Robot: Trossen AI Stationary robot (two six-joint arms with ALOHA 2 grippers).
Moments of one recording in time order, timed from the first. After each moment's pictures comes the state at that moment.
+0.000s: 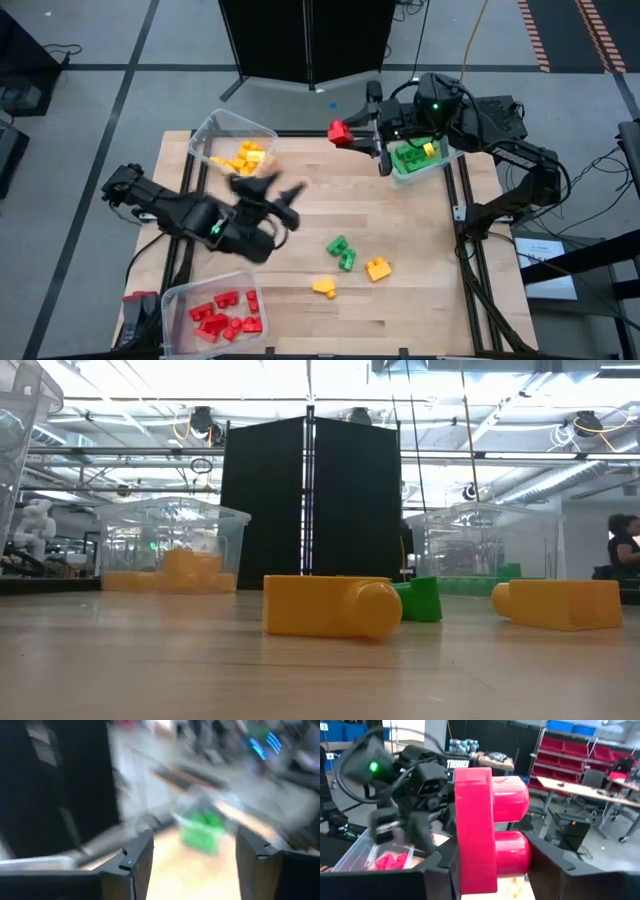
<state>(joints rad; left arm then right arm) -0.42 1.54 1.64 -0.90 -1.28 -0.87 -0.29 1.41 1.70 -0.34 -0.40 -0.18</state>
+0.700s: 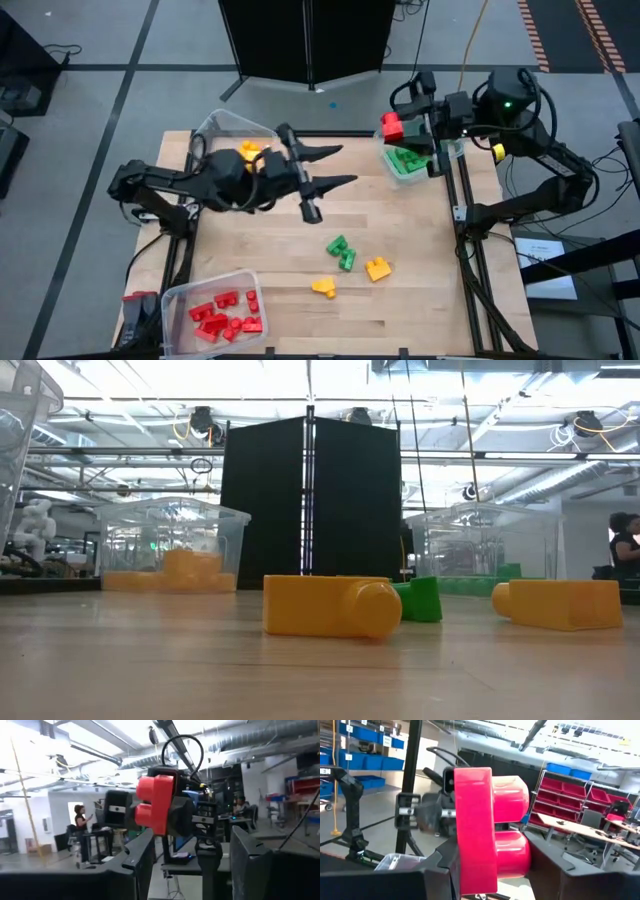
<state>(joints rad) -0.20 1.56 1.64 0.34 -0.39 0.32 -0.27 1.21 1.70 -0.35 -0.45 -0.17</state>
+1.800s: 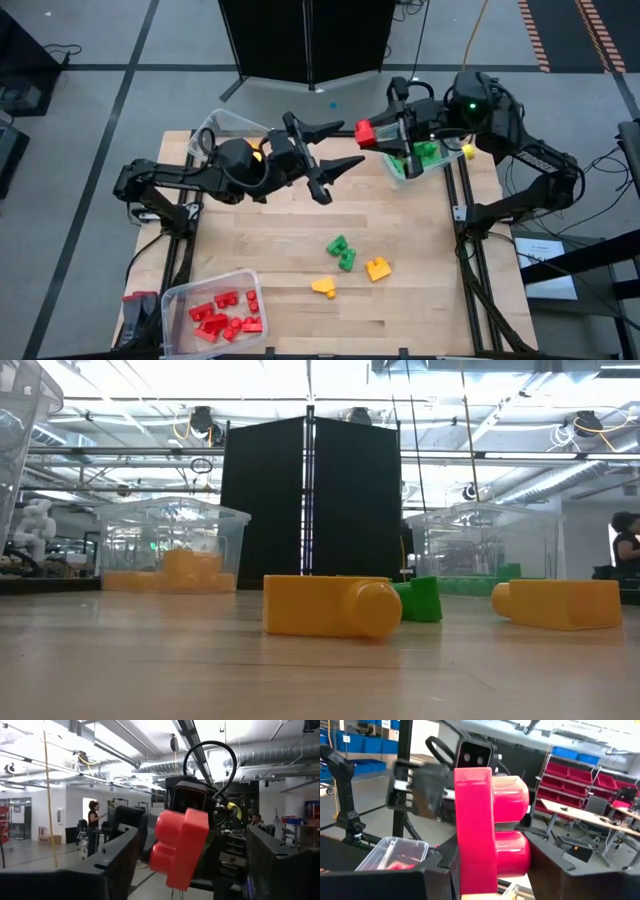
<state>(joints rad) -0.11 1.60 1.64 0.43 -0.41 0.21 -0.27 1.30 1.70 -0.35 -0.45 -0.21</state>
